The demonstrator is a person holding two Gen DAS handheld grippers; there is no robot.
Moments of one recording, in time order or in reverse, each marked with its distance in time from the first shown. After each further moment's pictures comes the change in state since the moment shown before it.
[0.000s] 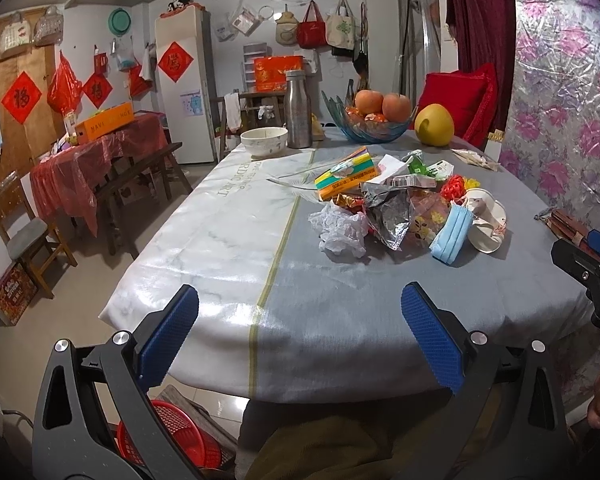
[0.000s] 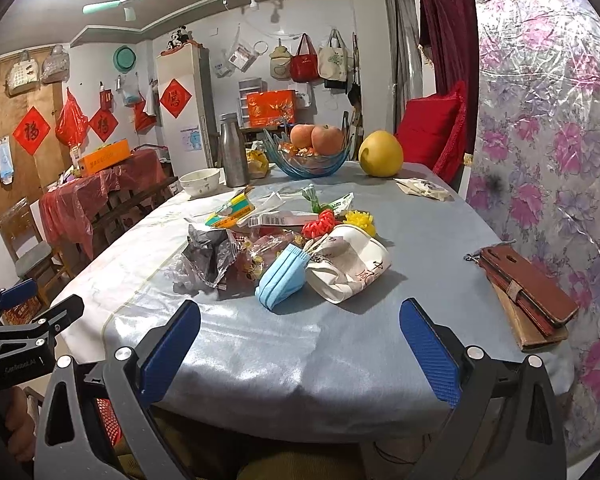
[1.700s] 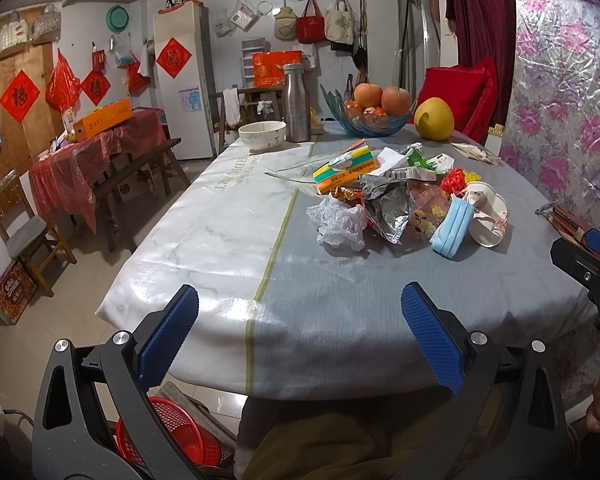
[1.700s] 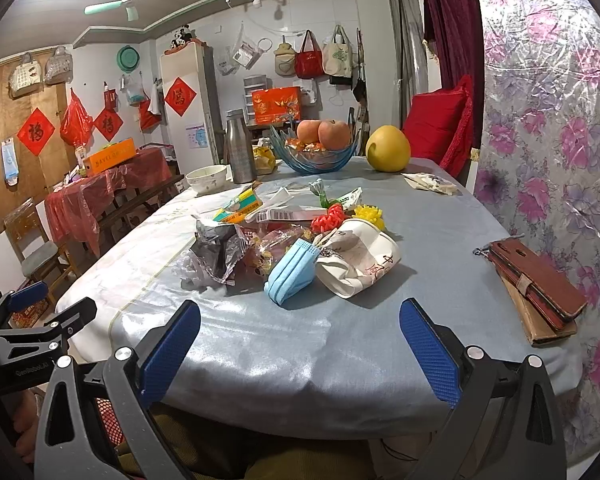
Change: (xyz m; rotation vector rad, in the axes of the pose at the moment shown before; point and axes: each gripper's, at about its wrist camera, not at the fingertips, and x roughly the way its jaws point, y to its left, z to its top) left arm 0.001 0.001 0.000 -0.002 0.007 0.001; right arm 0.004 0.006 -0.006 -0.001 0.006 0.021
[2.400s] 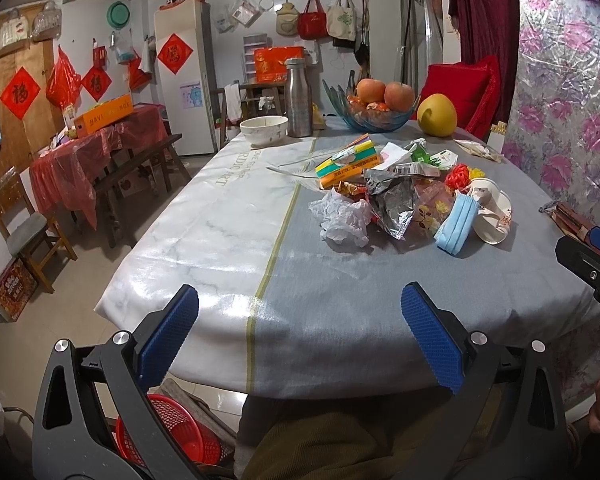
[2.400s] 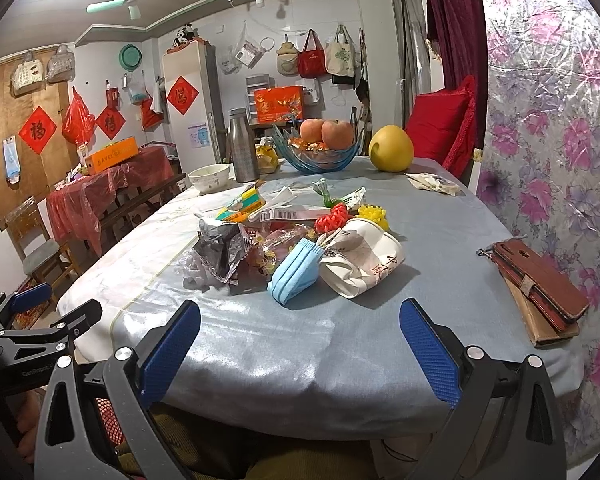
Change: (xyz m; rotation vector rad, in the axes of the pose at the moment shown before) left arm 0.006 0.002 -0.012 -0.002 0.006 0.002; right arm 0.000 0.004 0.000 -0.006 0.001 0.007
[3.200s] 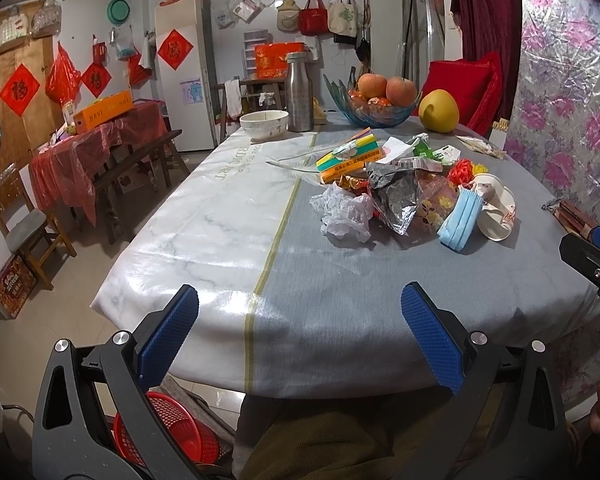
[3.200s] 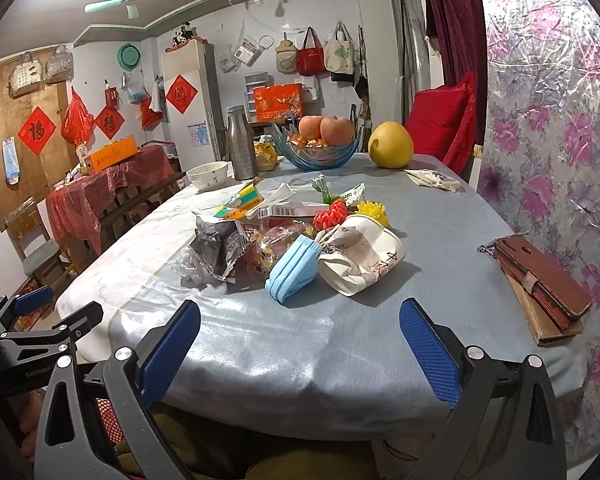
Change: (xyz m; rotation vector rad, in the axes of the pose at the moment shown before) left arm 0.007 0.001 0.002 -0.003 0.028 0.001; right arm 0.002 -0.001 -0.002 0.007 0.009 0.001
